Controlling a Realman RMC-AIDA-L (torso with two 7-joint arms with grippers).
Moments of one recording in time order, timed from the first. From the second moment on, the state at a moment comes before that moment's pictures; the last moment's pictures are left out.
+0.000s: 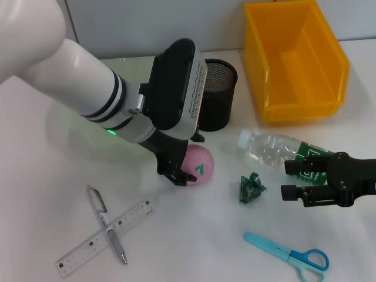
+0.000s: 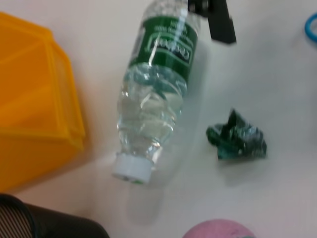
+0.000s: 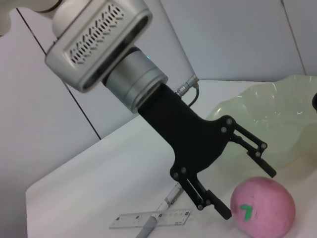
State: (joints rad) left arm -0.91 -2.08 1.64 0.90 2.26 1.18 -1.55; right arm 0.41 1.98 -0.66 -0.68 -2.04 -1.78 1.52
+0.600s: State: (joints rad) left arm -0.90 -2.08 1.75 0.85 2.26 1.11 -1.59; right arm 0.41 1.98 -0.66 -0.68 -2.05 -1.78 1.52
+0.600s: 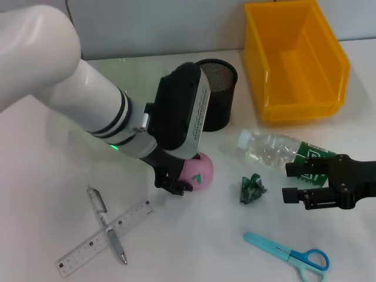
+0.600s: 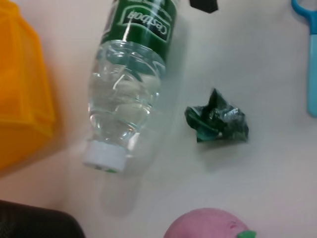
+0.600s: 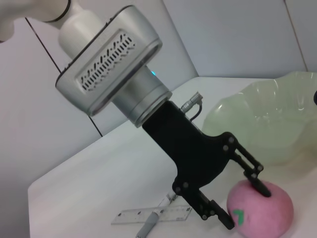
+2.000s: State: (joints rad) left arm -0.69 -2.07 1.01 0.83 1.87 1.24 -1.53; right arm 0.43 1.98 -0.66 -0.69 -2.07 -1.75 1.51
